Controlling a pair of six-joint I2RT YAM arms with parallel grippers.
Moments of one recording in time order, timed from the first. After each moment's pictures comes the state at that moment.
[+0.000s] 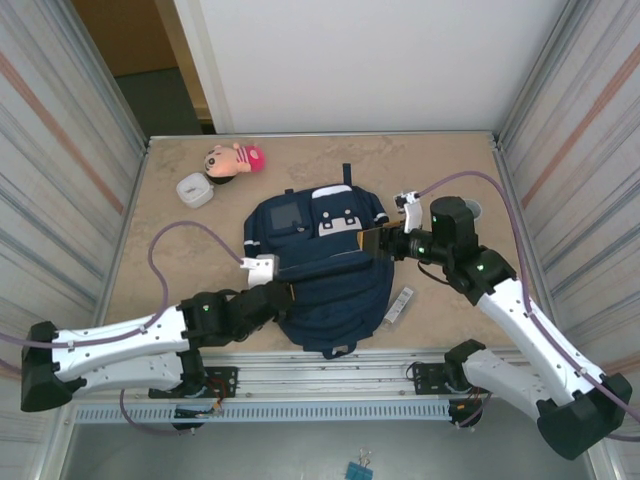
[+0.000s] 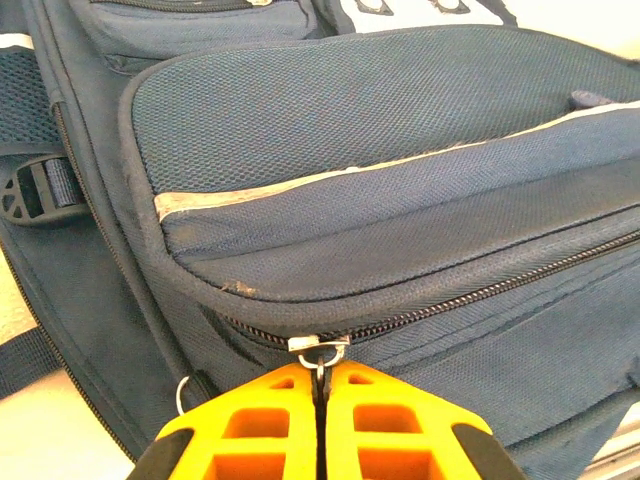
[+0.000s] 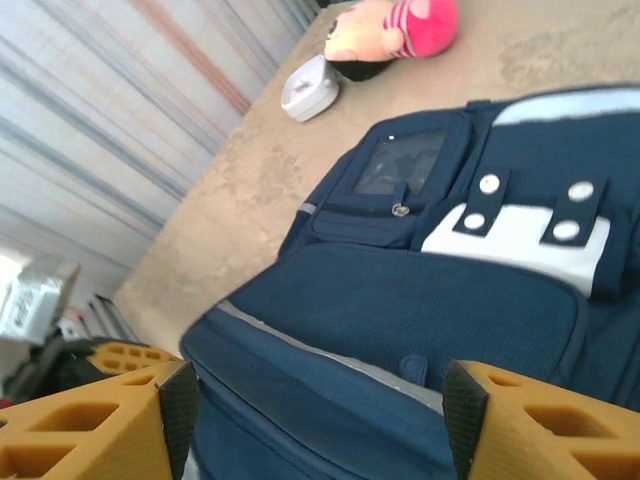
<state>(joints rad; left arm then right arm) -1.22 0.93 0.71 -0.60 -0.51 -1.03 0.51 0.92 0.88 -0.40 -0.43 0.36</state>
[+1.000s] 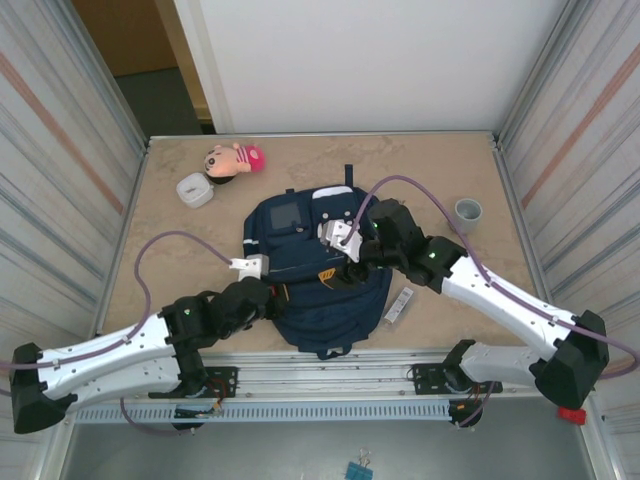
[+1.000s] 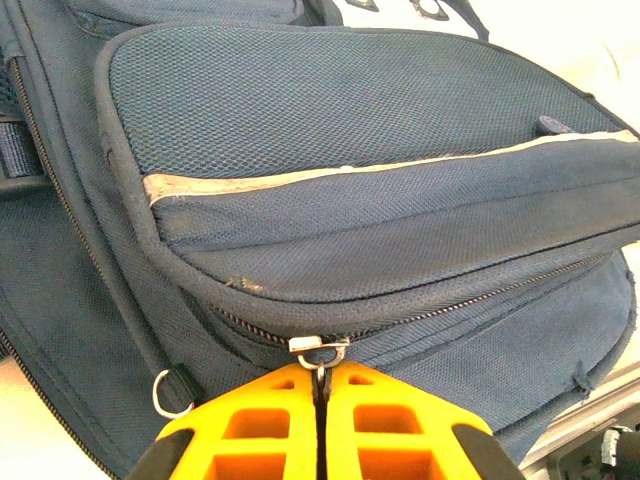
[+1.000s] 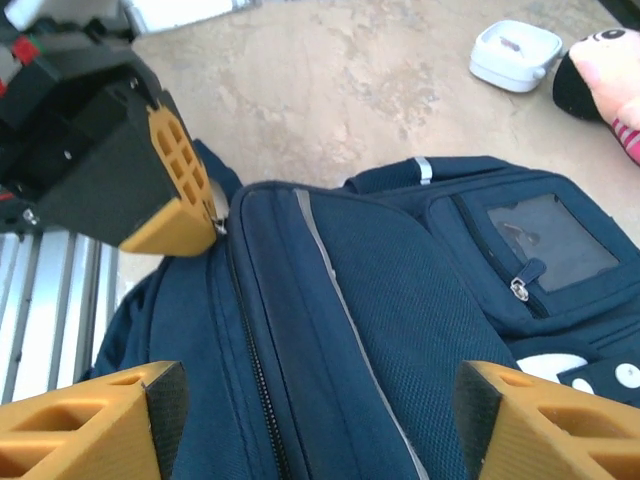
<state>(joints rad) -1.12 0.78 0.60 -0.52 -0.34 -1.00 0.79 1.18 0.99 -0.43 -0.41 -0.42</state>
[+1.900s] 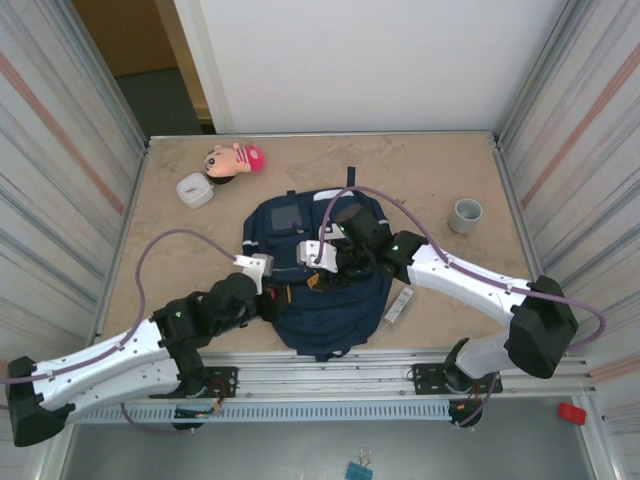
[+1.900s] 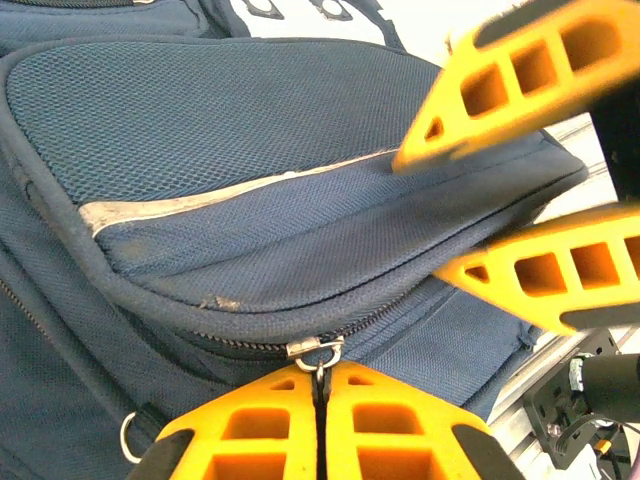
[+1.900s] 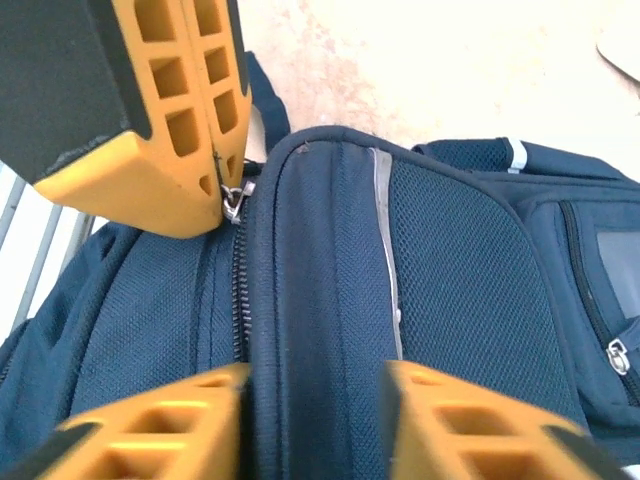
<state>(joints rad) -1.06 0.72 0.56 -0.43 -0.18 -0.78 0.86 1.39 1.04 -0.43 -0.44 -0.64</state>
